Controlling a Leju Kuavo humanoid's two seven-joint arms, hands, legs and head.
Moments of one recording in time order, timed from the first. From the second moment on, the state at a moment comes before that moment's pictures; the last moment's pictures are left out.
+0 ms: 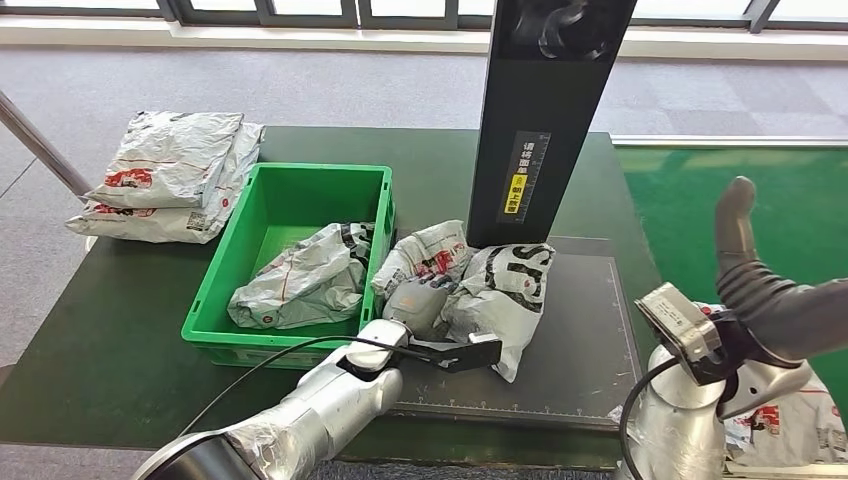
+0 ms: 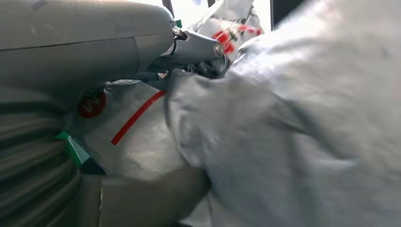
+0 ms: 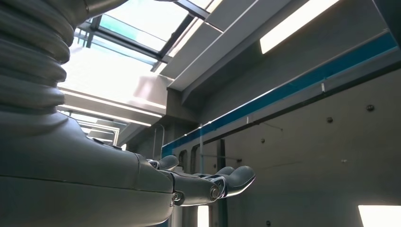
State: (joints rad) left arm -0.66 -0.38 -0.56 -0.40 -1.17 0.30 0.07; right arm -0.31 0.34 -0.23 -1.84 0.89 -0.70 -0.70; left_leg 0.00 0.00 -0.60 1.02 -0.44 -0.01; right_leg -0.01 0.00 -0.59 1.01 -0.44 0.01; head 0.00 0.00
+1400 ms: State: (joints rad) left arm -0.29 -0.26 -0.35 -1.82 -1.55 0.70 -0.25; right arm -0.27 0.34 -0.24 -1.86 0.85 -0.70 -0.70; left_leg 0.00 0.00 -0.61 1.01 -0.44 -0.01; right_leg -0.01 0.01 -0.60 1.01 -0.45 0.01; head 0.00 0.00
